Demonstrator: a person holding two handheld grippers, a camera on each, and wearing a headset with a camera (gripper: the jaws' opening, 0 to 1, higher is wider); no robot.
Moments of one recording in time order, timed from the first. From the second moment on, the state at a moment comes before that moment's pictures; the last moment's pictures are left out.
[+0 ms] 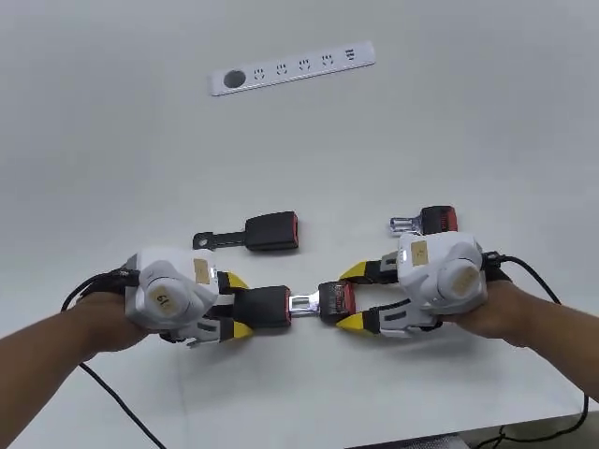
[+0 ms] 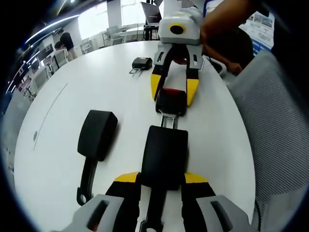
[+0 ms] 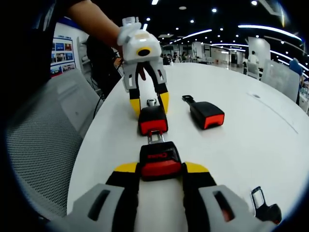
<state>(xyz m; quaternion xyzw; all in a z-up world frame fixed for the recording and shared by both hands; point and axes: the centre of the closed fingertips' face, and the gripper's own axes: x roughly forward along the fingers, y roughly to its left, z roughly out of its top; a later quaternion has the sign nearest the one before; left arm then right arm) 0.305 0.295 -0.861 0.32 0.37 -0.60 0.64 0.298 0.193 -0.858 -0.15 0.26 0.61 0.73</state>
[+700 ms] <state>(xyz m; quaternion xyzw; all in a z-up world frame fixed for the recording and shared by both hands) 0.305 0.295 -0.861 0.33 0.37 -0.60 0.63 0.296 0.206 -0.857 -0.16 0.27 0.61 0.73</state>
